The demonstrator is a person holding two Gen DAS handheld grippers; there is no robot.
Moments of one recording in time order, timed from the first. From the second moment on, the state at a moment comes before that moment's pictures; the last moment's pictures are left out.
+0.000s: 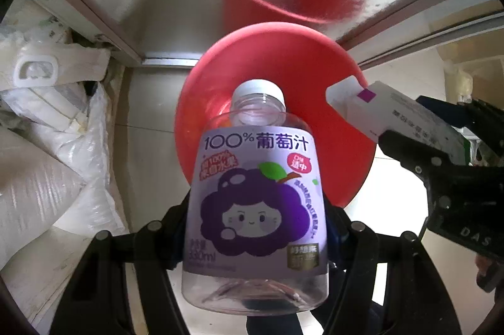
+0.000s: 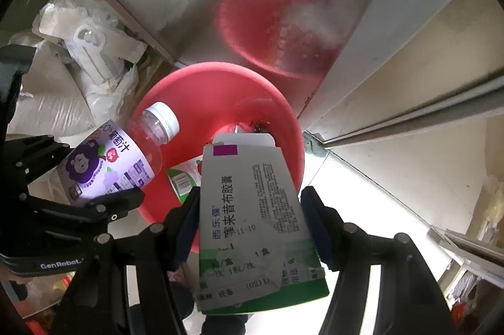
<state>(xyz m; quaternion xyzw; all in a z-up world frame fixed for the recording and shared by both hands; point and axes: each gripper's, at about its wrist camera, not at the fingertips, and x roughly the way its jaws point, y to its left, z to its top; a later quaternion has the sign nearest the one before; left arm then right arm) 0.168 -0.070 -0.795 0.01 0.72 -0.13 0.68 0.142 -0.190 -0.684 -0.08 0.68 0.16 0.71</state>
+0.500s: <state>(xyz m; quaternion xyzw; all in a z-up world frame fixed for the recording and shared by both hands) 0.163 -0.074 -0.772 0.05 0.71 -0.13 0.69 0.134 -0.199 -0.669 -0.08 0.68 0.17 0.71</state>
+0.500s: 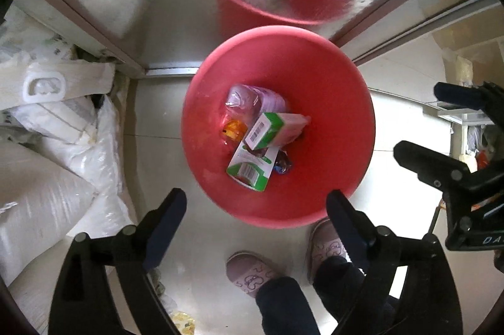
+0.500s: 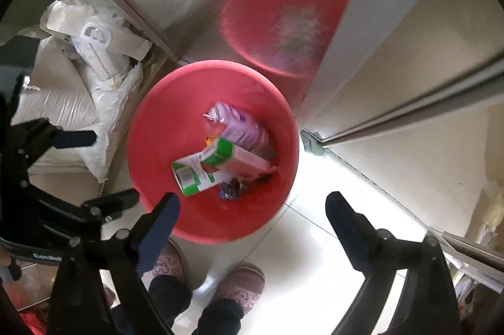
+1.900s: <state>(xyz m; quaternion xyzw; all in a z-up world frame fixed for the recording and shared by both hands) 0.082 -0.057 -0.181 0.00 0.53 -0.10 0.85 0.087 -0.239 -0.134 -0.03 0.48 0.20 0.86</state>
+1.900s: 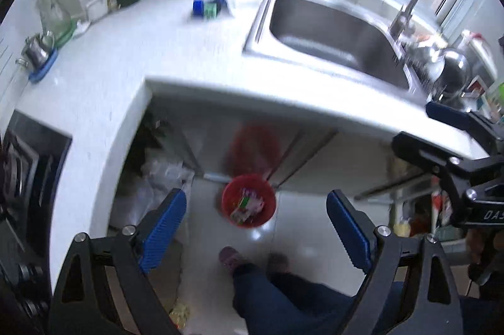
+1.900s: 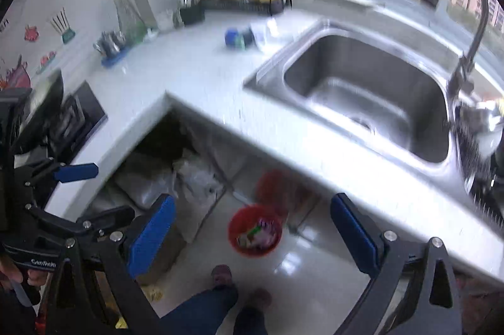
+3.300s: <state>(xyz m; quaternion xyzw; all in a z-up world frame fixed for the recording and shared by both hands) 0.528 0.002 -0.255 0.06 0.59 -0.13 0.80 0.417 -0.164 -0.135 0.05 0.53 0.07 0.84</state>
